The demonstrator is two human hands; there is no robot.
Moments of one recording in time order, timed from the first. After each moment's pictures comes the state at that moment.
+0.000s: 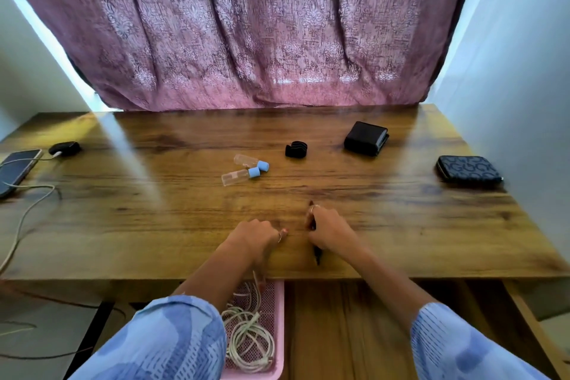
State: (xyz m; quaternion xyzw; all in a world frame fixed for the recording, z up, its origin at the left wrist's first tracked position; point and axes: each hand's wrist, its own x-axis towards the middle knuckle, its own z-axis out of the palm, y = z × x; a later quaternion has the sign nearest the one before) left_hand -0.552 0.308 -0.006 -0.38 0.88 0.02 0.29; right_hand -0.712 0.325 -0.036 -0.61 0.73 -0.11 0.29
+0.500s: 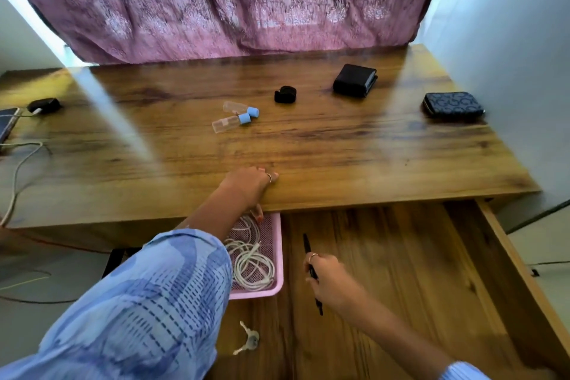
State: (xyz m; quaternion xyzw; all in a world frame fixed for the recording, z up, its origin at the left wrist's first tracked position) left_hand -0.537 0.323 -0.019 -0.43 0.87 0.06 0.23; right_hand -0.672 0.511 -0.108 -0.62 0.70 -0.09 0.34
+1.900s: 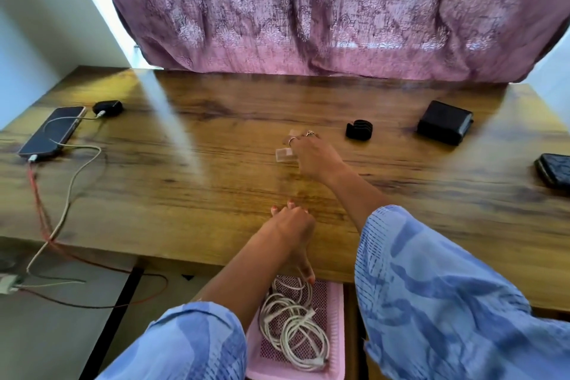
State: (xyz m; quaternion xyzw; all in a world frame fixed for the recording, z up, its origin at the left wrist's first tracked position) left_hand -0.507 0.283 -0.015 -0.46 0.84 0.15 0.25; right_hand -0.608 0.172 -0.028 -0.81 0.58 -0.05 0.03
